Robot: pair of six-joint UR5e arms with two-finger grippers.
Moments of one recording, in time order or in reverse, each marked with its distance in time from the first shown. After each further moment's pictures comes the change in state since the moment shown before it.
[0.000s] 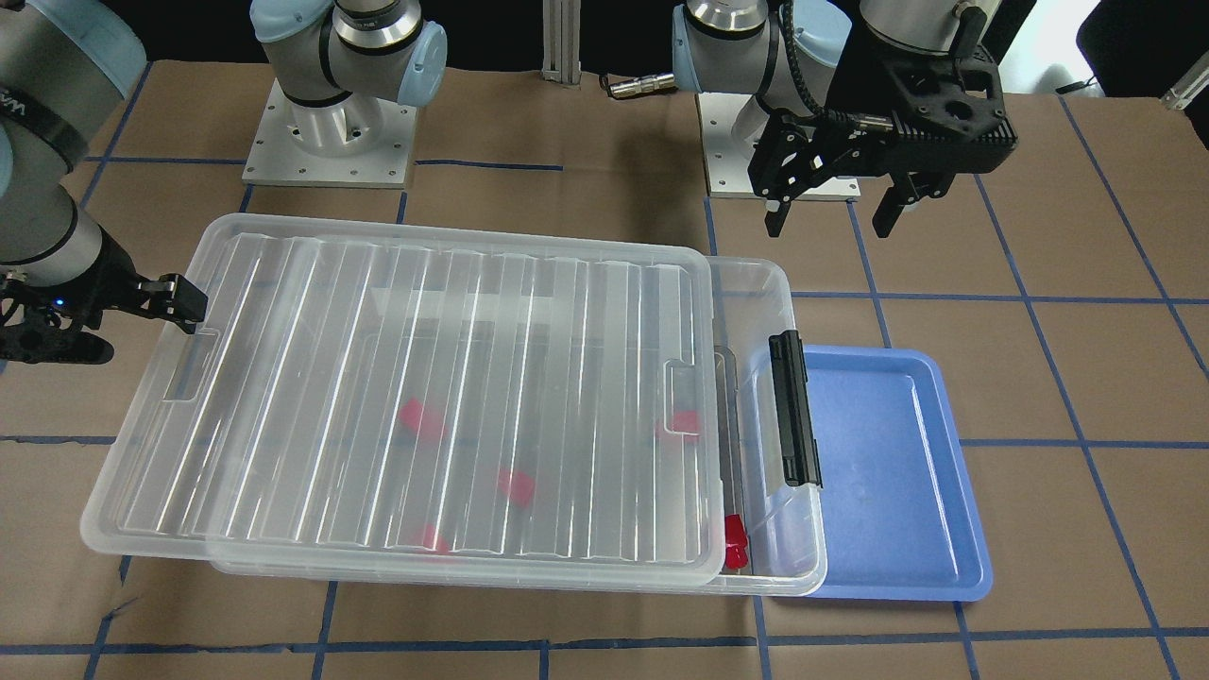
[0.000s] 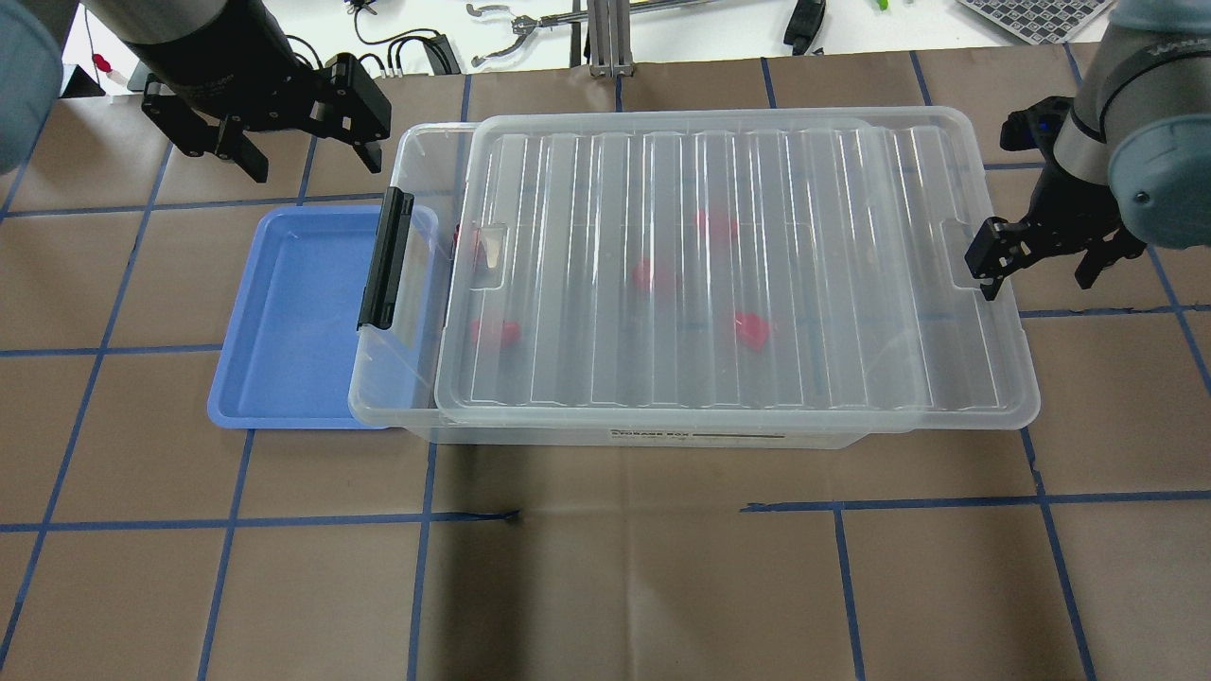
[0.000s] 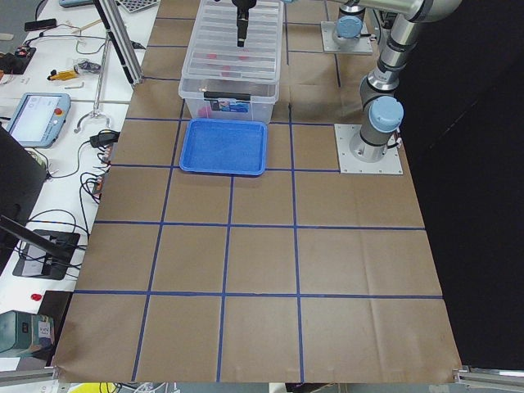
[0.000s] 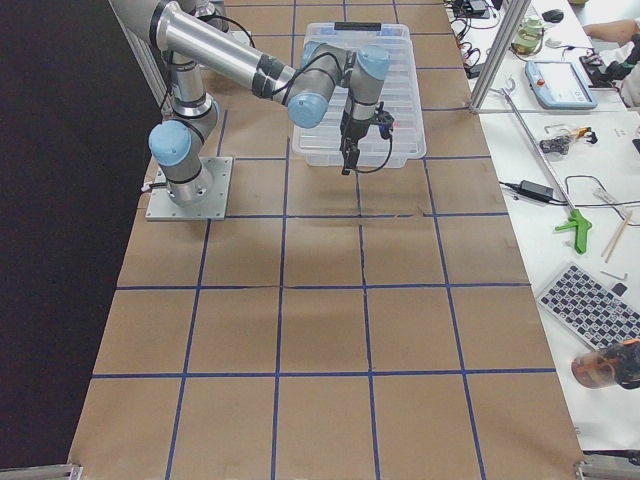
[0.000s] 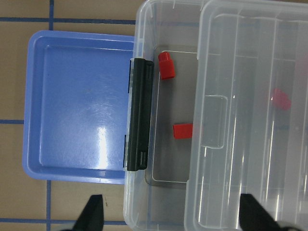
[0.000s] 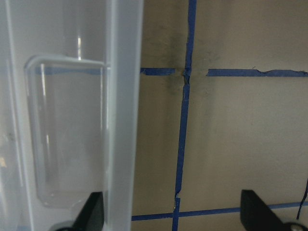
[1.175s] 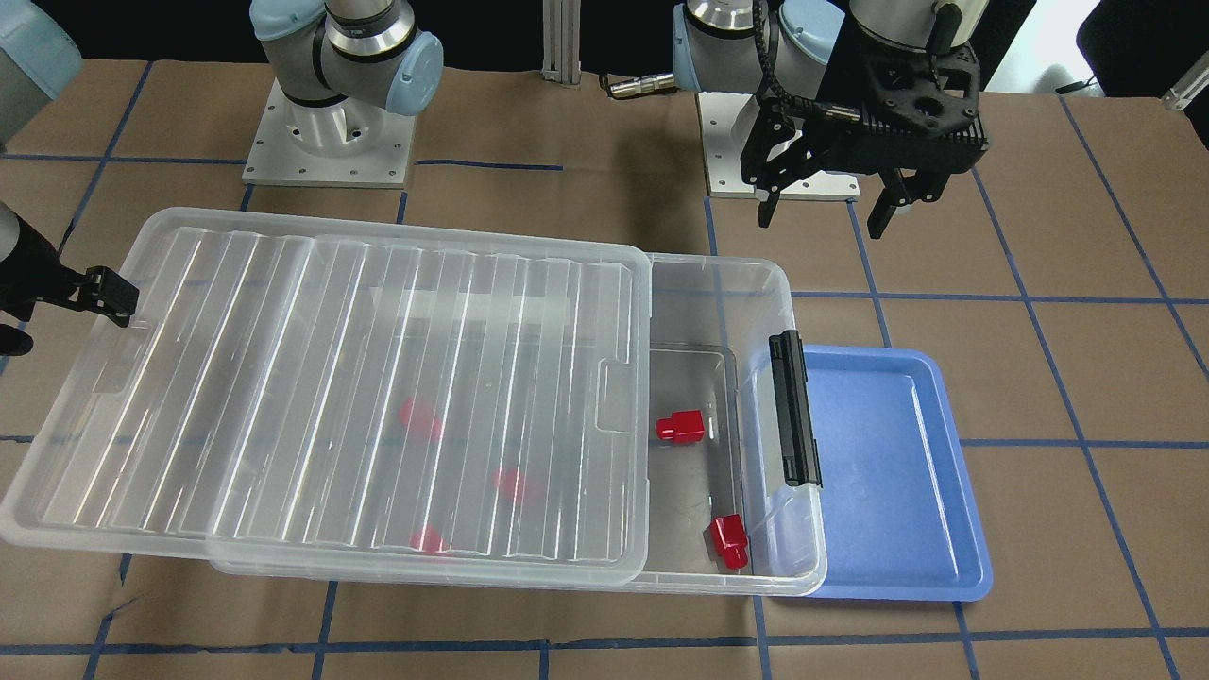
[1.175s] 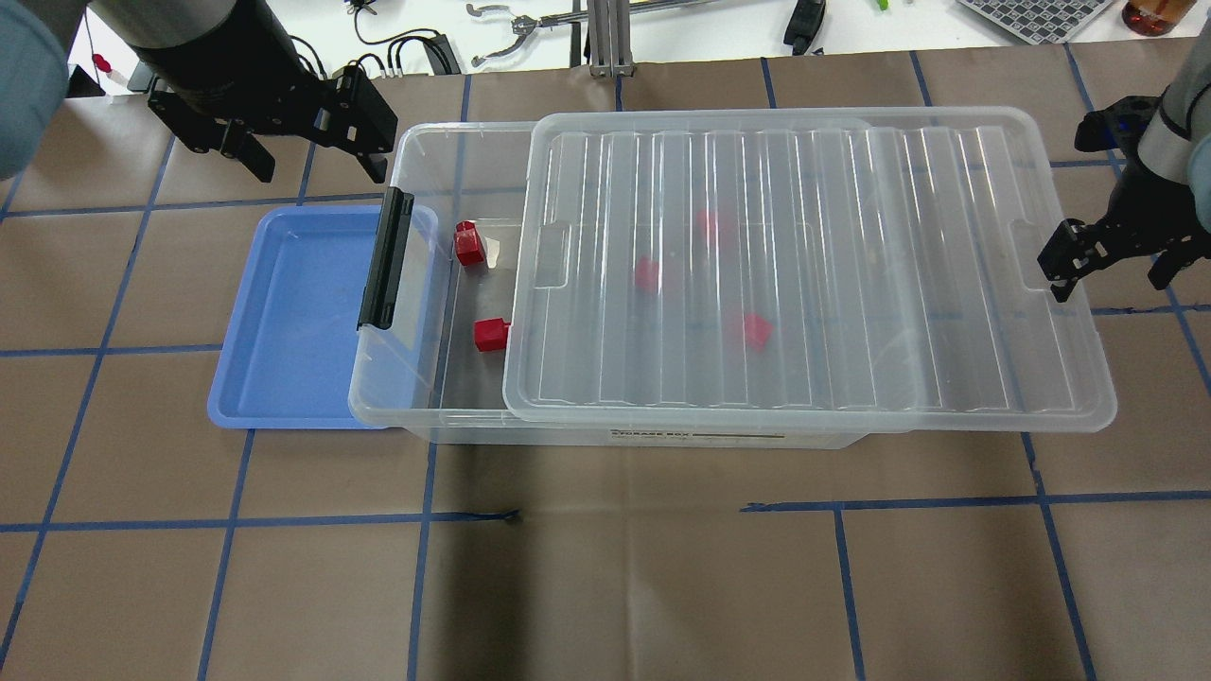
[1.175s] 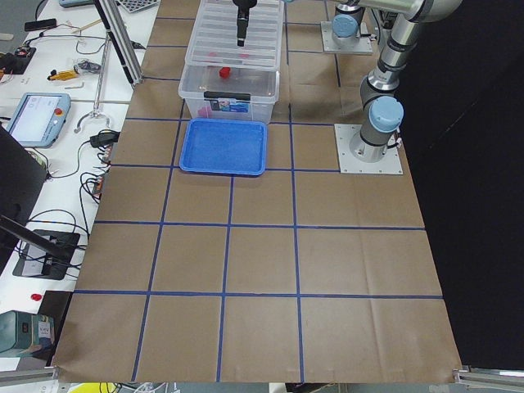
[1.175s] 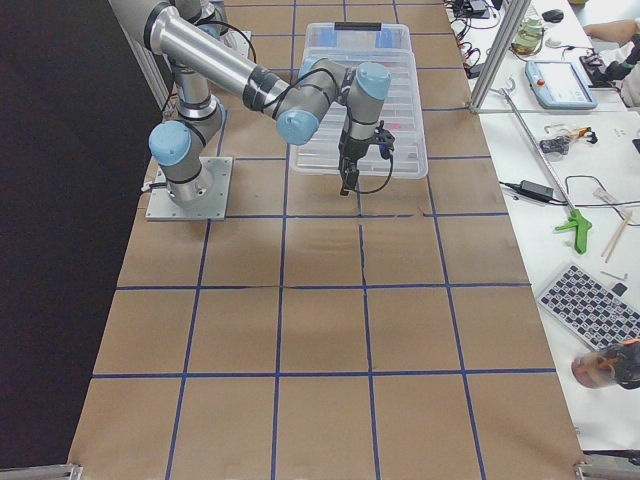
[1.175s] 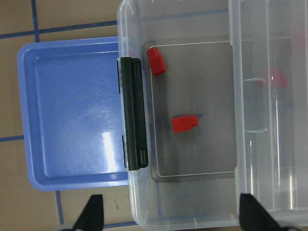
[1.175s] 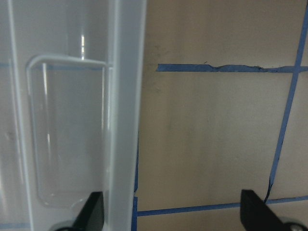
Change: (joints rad) left arm -0.011 0.002 -0.002 -0.012 0.002 0.178; right arm -0.121 0.002 0.000 -0.032 -0.027 -0.120
